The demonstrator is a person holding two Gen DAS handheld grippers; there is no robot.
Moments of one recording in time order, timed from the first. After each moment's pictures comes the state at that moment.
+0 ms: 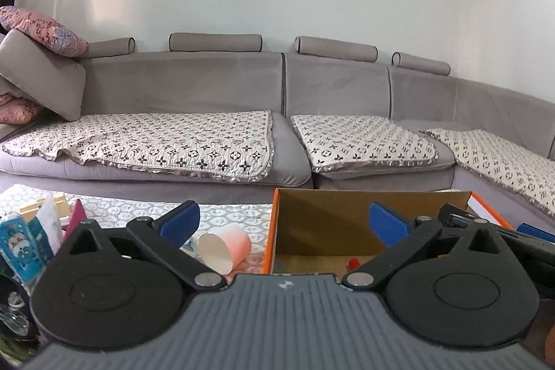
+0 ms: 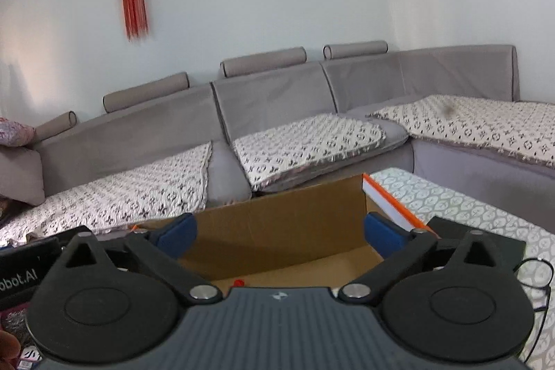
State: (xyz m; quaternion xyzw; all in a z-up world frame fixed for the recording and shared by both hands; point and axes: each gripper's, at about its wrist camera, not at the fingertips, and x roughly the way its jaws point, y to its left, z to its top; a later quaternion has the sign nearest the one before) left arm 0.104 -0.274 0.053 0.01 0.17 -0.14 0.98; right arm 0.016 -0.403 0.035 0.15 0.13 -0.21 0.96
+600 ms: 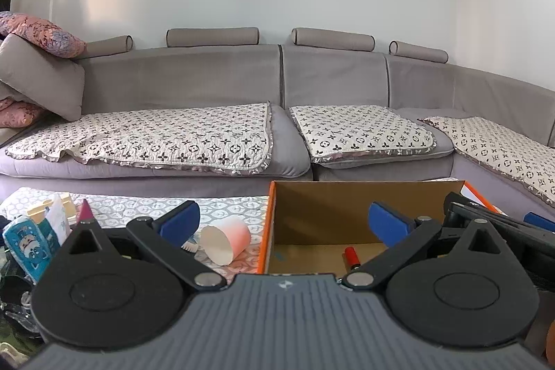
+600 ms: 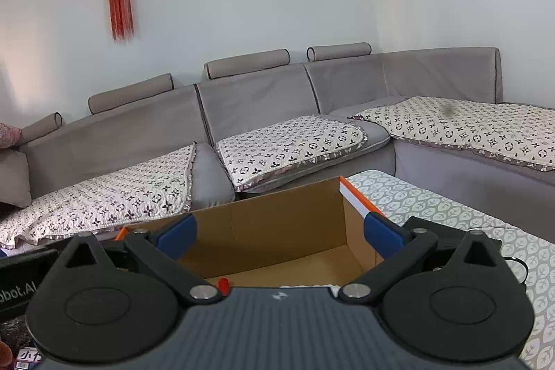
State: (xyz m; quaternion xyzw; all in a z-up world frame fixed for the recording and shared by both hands) left arm 0.096 -0.274 0.053 0.02 0.18 -0.14 0.97; right arm 0.007 -0.396 0.037 0.14 0.12 -0.23 0.96
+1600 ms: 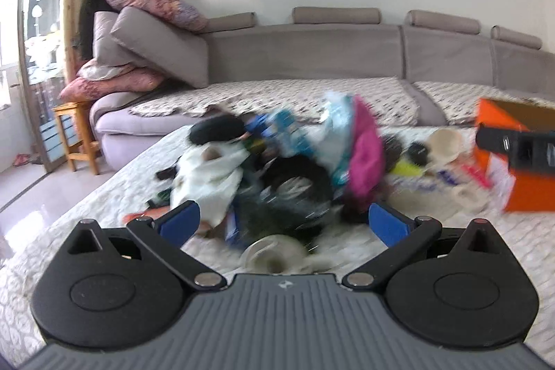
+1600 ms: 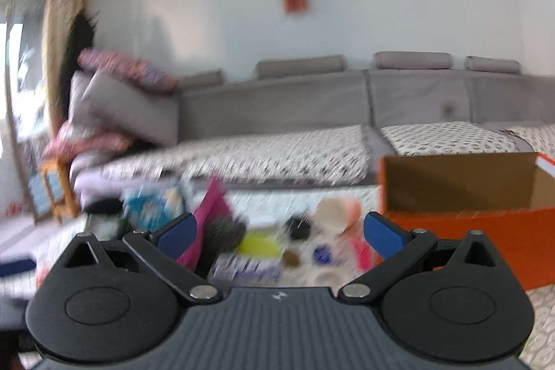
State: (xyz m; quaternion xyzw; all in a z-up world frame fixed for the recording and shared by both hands) left arm 0.041 -0.065 -0.015 0.04 0.20 0.01 0.98; right arm -0.023 -0.201 0.019 0.04 0.15 0.03 0.99
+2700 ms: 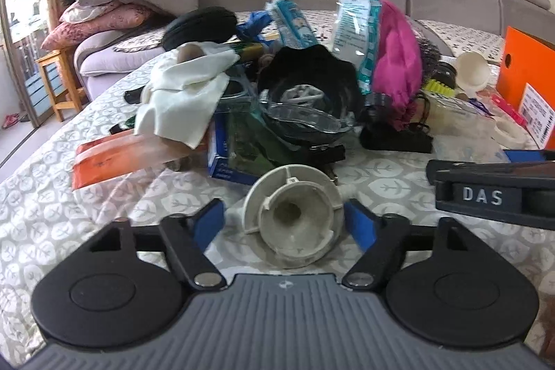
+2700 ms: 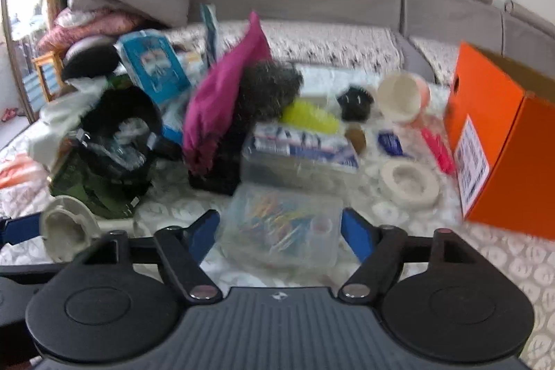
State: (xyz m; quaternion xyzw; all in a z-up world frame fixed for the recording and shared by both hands) left arm 0.052 -0.055 -0.056 0.04 0.31 -0.01 0.95; right arm 0.029 -0.152 -0.032 0.01 0.33 0.03 0.94
